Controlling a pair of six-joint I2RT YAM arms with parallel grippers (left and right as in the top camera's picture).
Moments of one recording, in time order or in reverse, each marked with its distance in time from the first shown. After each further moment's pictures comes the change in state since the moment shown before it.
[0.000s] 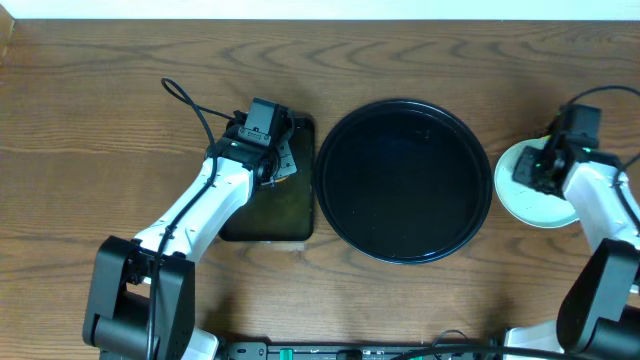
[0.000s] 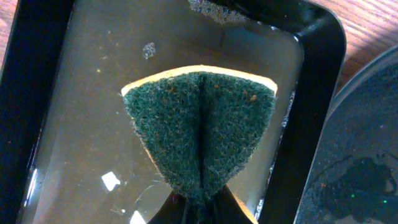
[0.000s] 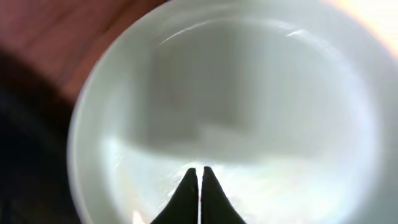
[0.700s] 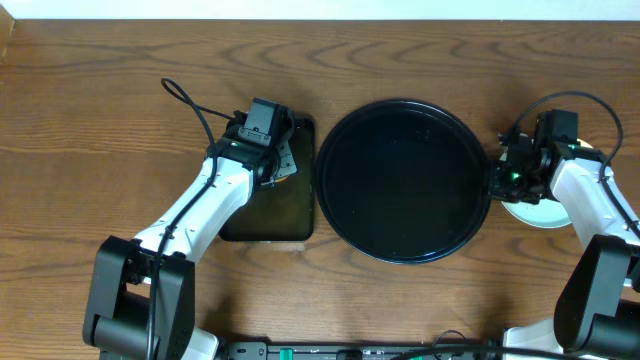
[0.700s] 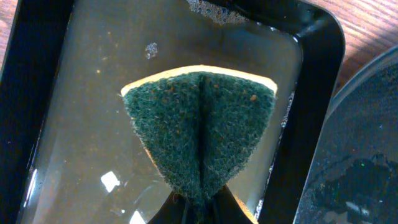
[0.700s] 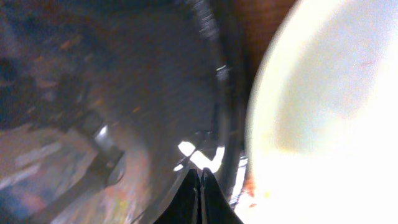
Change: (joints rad) left arm 0.000 0.000 0.000 0.002 0.000 0.000; right arm 0.080 0.017 0.000 -0.171 -0.349 -0.205
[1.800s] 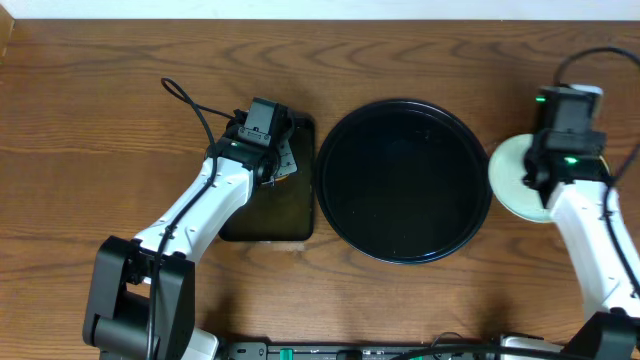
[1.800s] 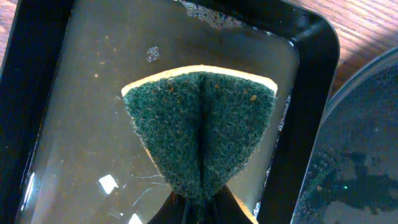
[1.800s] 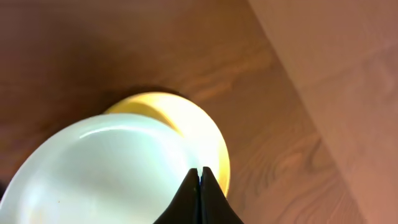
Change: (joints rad) left arm 0.000 0.000 0.000 0.012 0.000 0.000; right arm 0.068 -0.229 0.000 0.284 0.884 0.018
